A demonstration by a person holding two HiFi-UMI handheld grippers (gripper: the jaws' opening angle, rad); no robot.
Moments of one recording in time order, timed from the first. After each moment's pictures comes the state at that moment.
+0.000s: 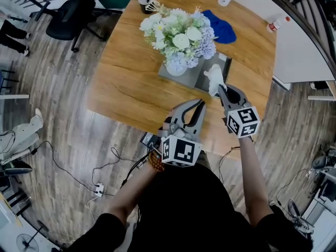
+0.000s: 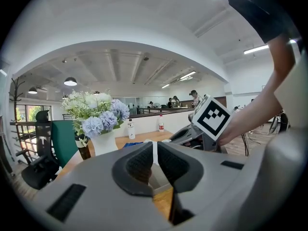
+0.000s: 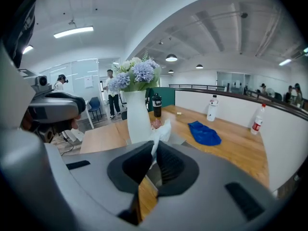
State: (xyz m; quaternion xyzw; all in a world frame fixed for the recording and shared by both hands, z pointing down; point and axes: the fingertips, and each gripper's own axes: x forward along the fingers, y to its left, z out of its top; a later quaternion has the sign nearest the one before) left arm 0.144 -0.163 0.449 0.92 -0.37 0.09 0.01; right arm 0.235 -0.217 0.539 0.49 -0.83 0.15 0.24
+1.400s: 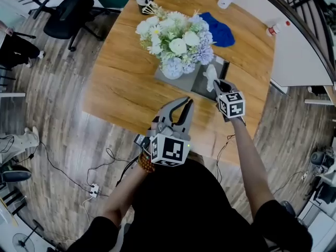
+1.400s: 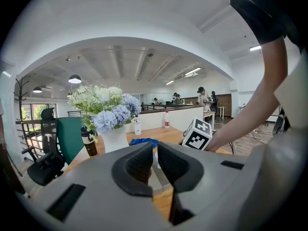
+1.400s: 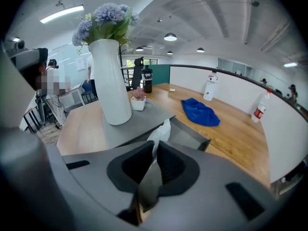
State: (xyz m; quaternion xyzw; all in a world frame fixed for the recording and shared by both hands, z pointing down) left arm 0.121 -0.189 0.460 0.91 -0.39 0.11 0.02; right arm 0.275 -0.274 0.653 0.49 -0.79 0.19 0.33
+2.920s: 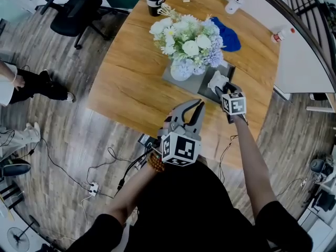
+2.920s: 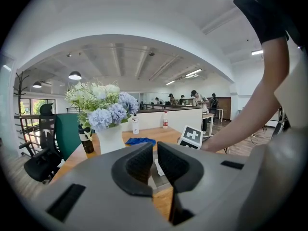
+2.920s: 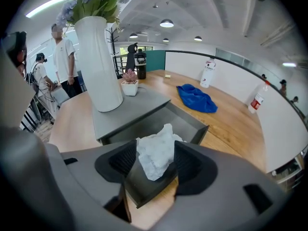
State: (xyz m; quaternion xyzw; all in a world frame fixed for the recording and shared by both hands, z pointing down) left arm 0.132 -0.184 0.459 0.91 -0.39 0.11 0.05; right arm 0.299 -0.275 0.695 0.50 -0.74 0.22 0.39
